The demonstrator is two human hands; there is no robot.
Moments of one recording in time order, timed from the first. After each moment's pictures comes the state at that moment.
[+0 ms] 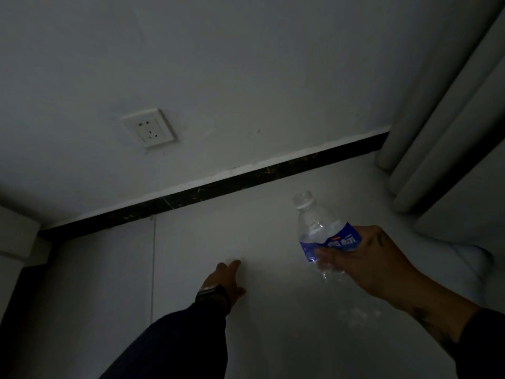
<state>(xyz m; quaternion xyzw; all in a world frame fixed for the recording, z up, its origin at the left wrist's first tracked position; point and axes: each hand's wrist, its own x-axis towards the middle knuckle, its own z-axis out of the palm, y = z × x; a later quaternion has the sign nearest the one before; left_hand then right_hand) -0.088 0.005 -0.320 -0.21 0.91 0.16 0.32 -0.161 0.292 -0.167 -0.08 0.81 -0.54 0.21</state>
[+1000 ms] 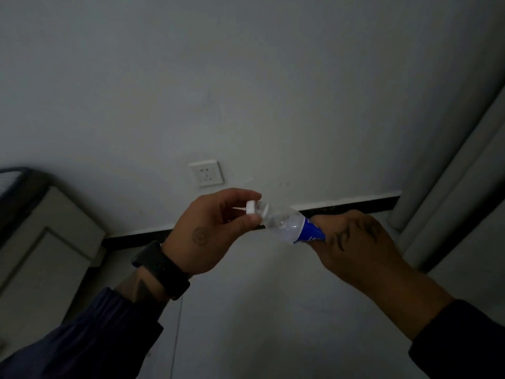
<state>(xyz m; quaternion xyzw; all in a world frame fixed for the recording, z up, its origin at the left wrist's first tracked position) -0.061 0.018 0.040 -0.07 0.85 0.51 -0.10 -0.165 0.237 -0.019 -0.45 0.84 -0.23 -0.19</state>
